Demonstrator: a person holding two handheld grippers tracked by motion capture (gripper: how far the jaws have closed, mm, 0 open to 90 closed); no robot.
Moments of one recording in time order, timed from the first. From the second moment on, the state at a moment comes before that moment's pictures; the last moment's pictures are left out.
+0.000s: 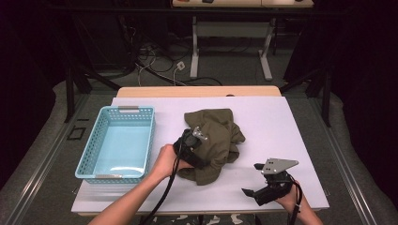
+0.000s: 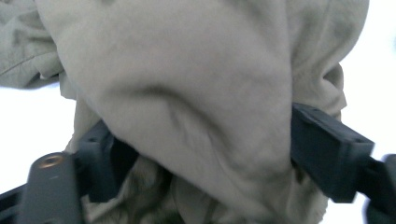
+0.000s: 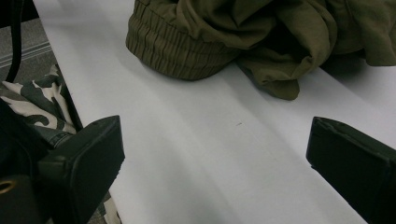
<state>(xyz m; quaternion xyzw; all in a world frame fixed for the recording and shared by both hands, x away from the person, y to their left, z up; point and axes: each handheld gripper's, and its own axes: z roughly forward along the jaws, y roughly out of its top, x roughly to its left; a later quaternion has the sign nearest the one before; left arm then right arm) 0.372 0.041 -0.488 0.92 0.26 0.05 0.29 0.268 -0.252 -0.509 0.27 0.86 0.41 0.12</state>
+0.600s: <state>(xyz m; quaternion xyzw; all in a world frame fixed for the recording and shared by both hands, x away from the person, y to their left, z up) 0.341 0.083 -0.472 0.92 0.26 0.08 0.27 0.268 -0.251 -0.508 0.27 0.86 0.41 0.12</state>
